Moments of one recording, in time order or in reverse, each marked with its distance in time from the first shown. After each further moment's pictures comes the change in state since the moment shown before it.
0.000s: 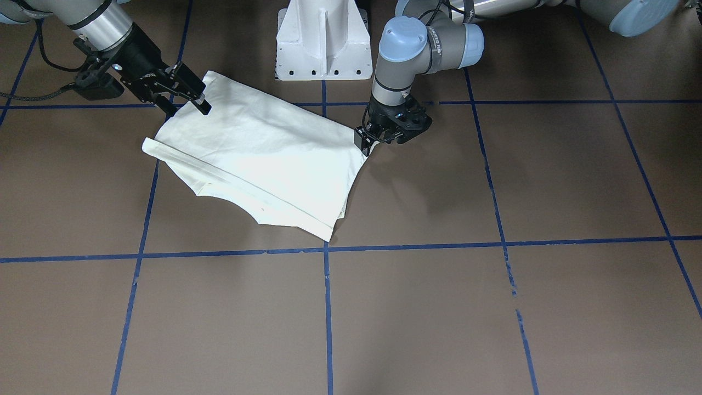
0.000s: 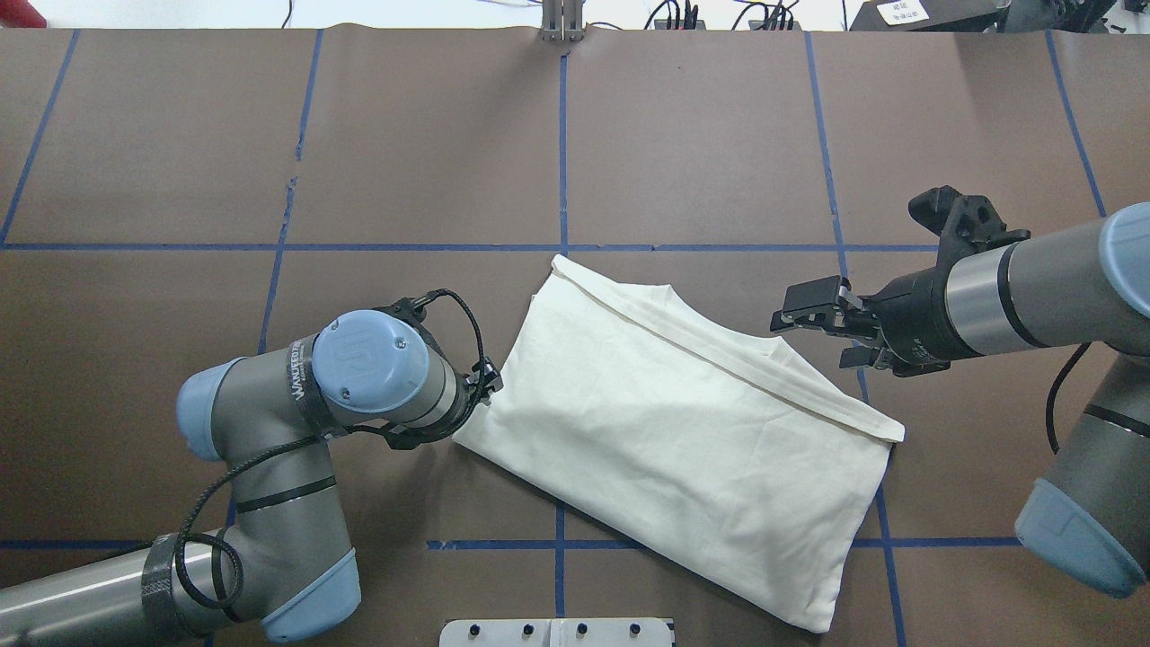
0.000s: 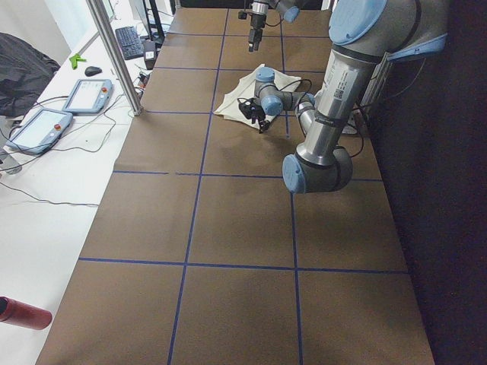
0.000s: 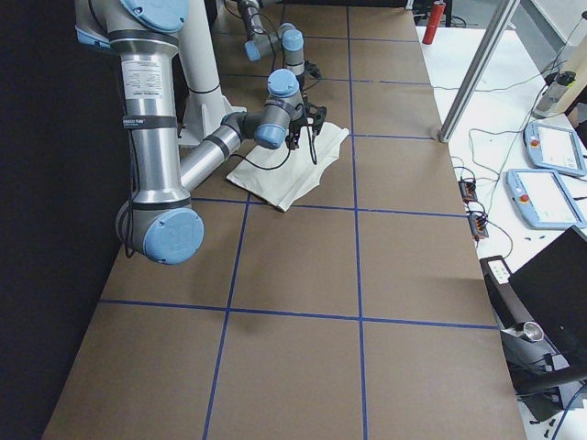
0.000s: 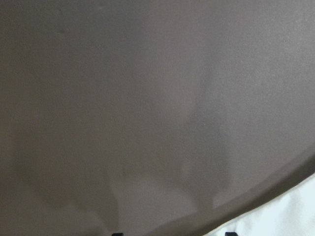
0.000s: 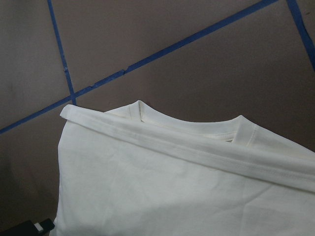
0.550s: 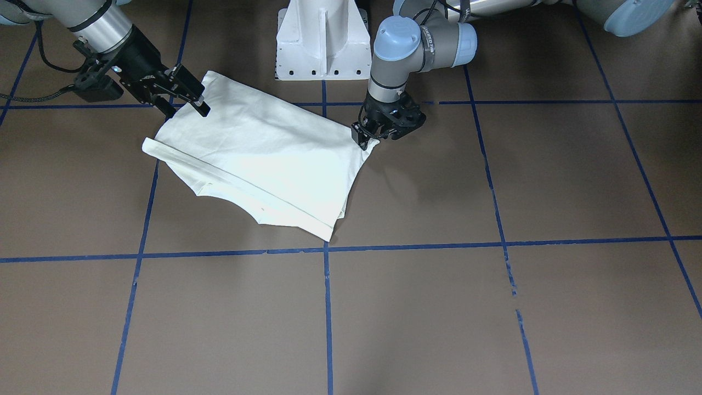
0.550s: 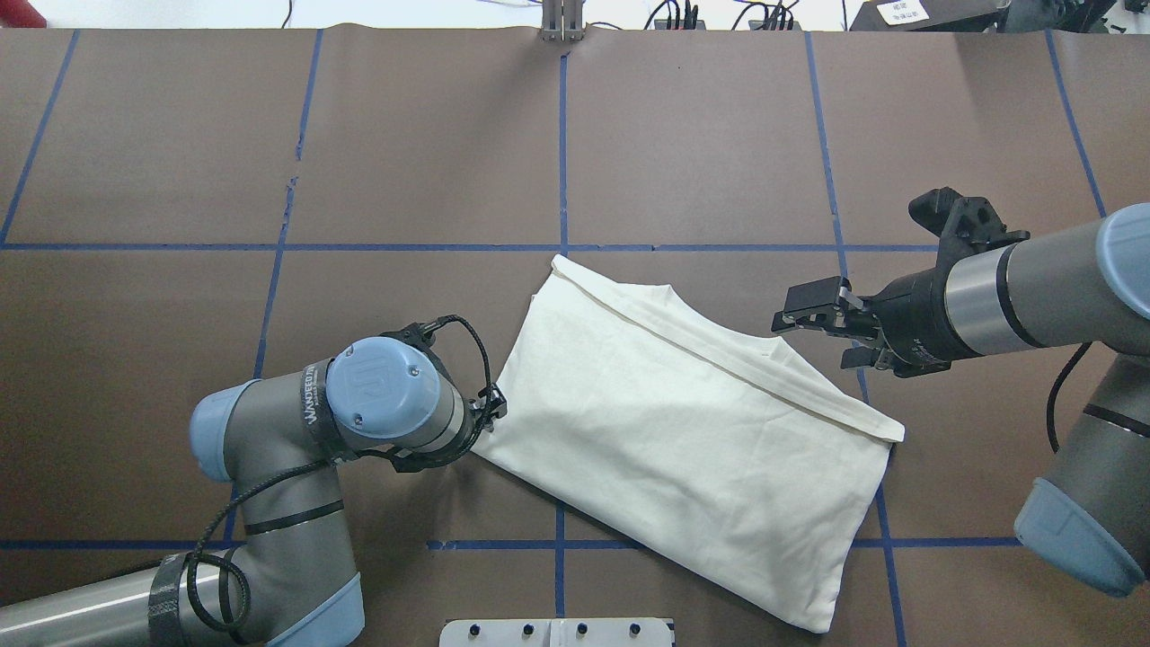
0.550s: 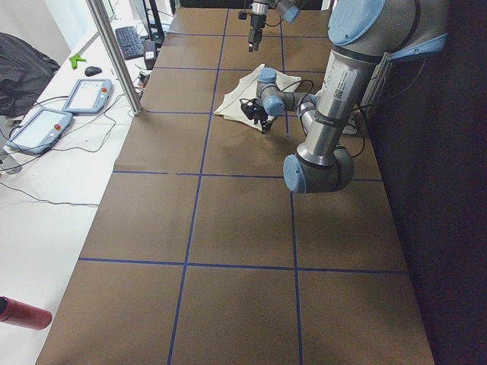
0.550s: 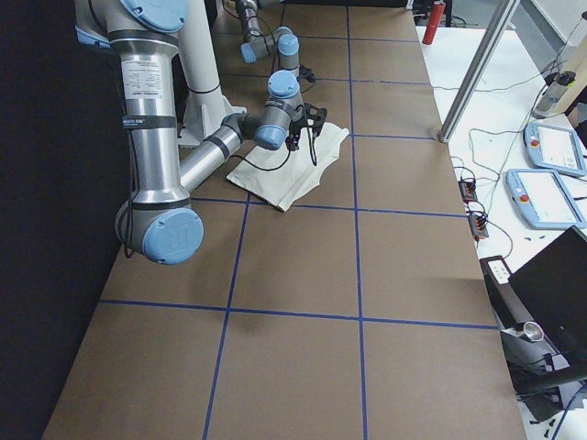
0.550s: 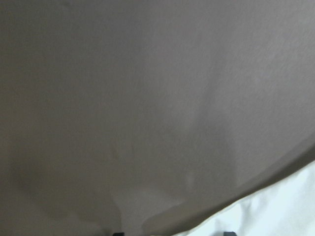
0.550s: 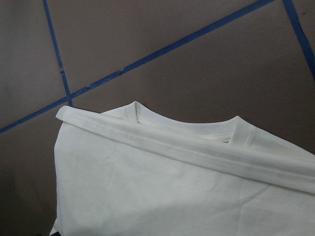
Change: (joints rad) left arm 0.040 0.002 0.010 -0.001 -0.002 -0.002; right arm 0.000 -0.002 -0.005 0.000 0.000 0.001
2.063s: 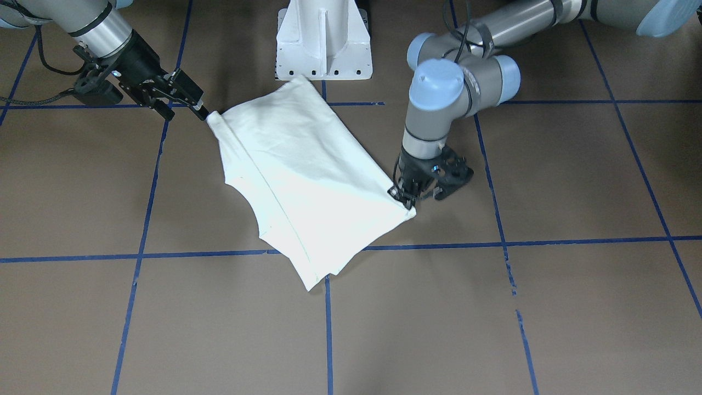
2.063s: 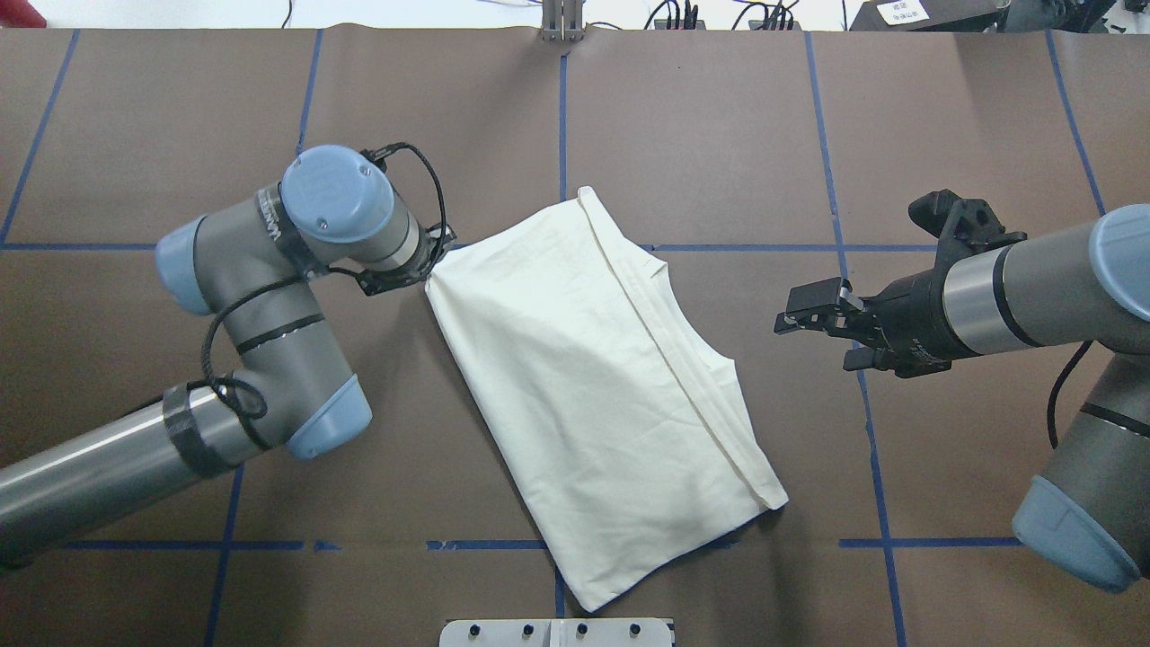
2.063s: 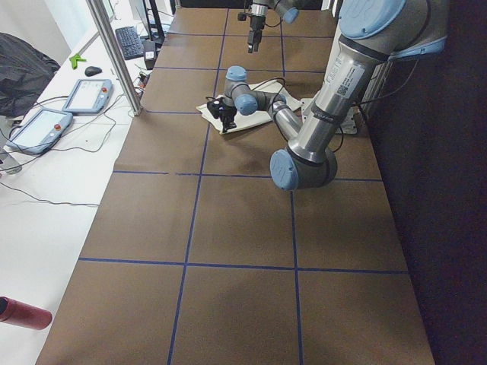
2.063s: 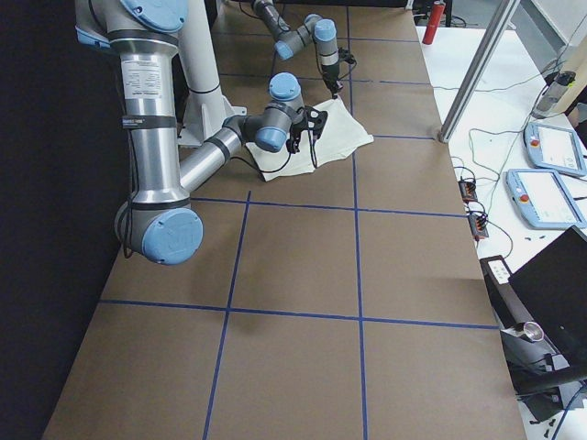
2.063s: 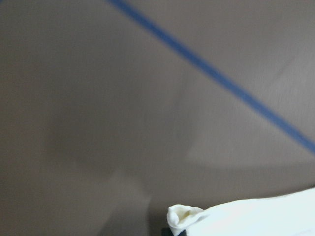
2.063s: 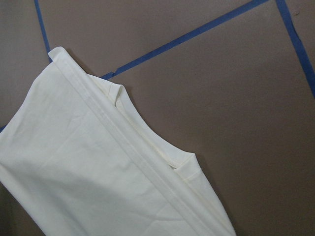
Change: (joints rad) left arm -0.302 -0.136 0.239 -0.061 0.000 0.191; right arm 0.002 -0.003 -0.014 0.001 0.001 -0.001
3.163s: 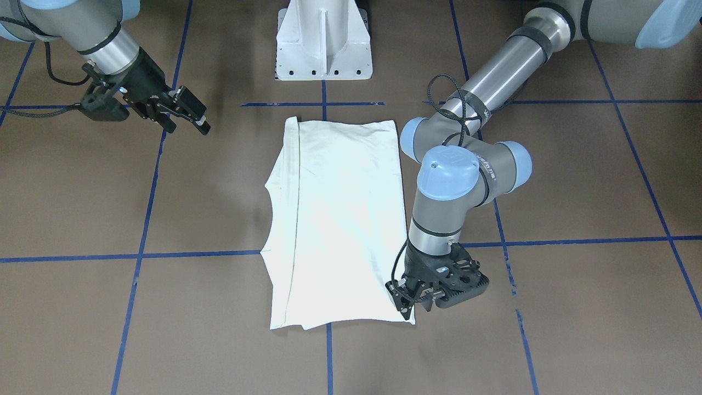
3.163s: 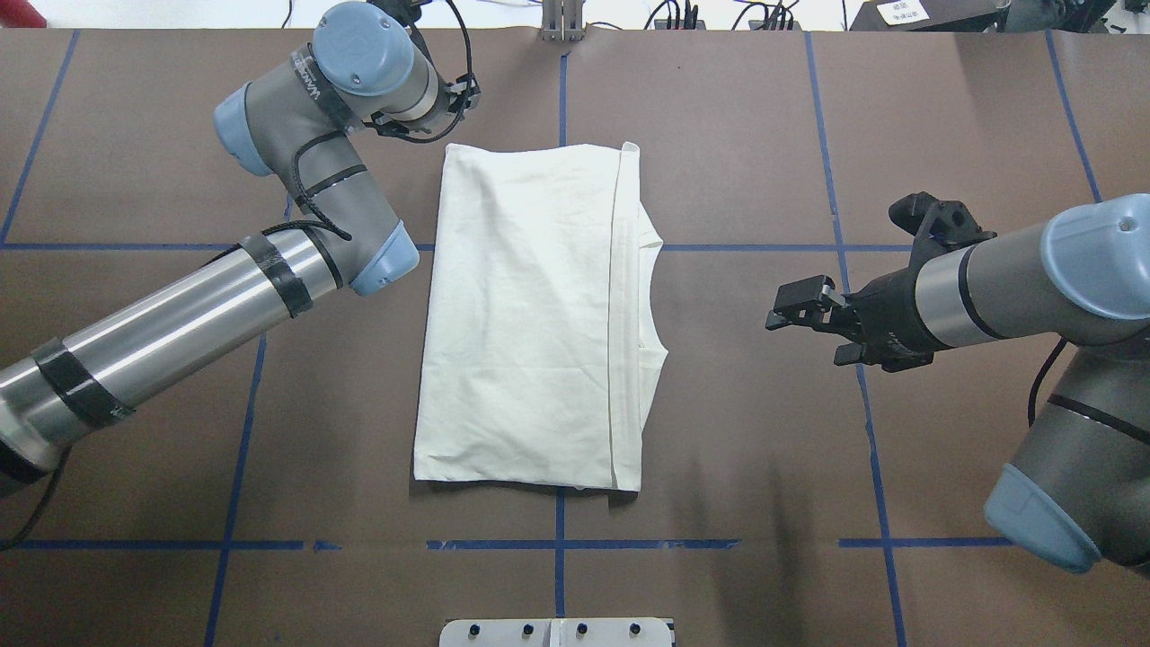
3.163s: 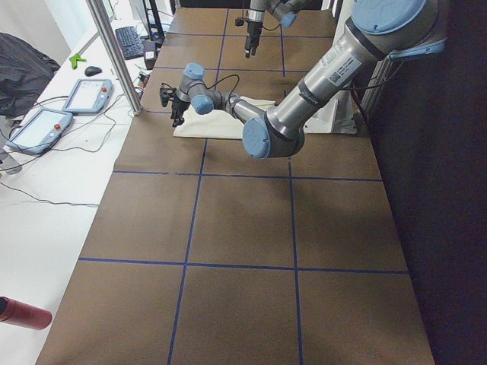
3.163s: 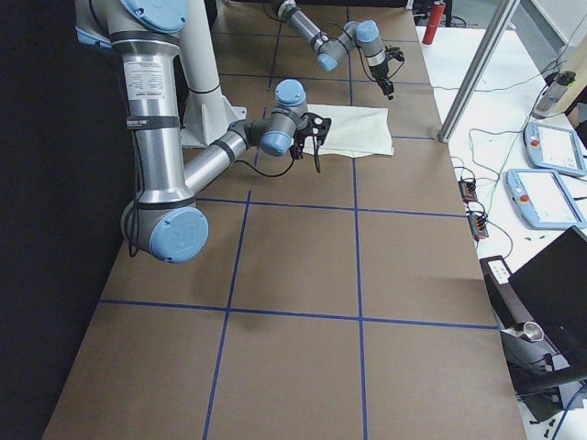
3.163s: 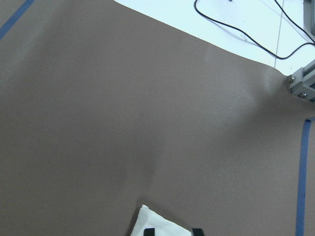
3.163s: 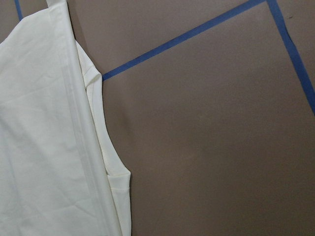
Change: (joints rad) left arm -0.154 -0.236 0.437 -0.322 0.052 0.319; right arm -0.020 0.045 -0.083 -0.010 -0.034 -0.003
